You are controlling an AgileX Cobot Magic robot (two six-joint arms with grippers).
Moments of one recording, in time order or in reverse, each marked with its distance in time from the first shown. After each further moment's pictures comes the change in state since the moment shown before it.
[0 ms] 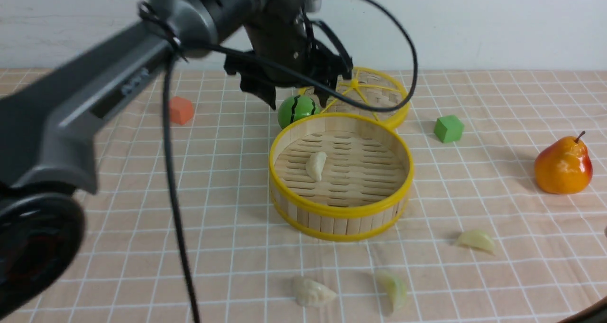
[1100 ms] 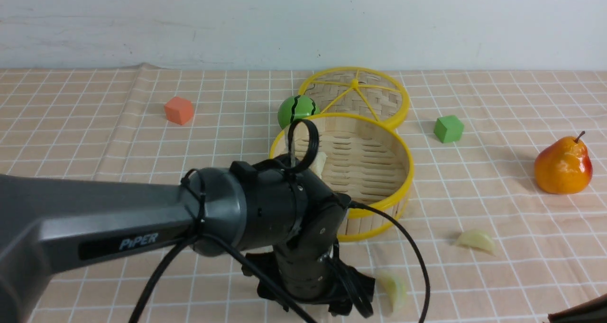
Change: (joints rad) right arm 0.000 -0.049 0.000 -0.001 -0.030 0.000; left arm -0.250 -0.122 0.953 0.007 -0.485 -0.320
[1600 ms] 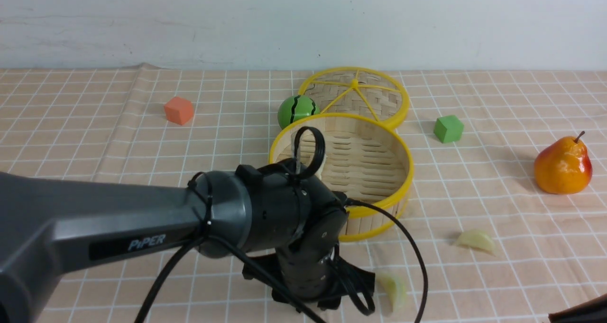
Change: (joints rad) right arm 0.000 0.000 0.000 0.000 0.000 0.000; left arm 0.000 0.006 -0.003 0.032 0.000 -0.069
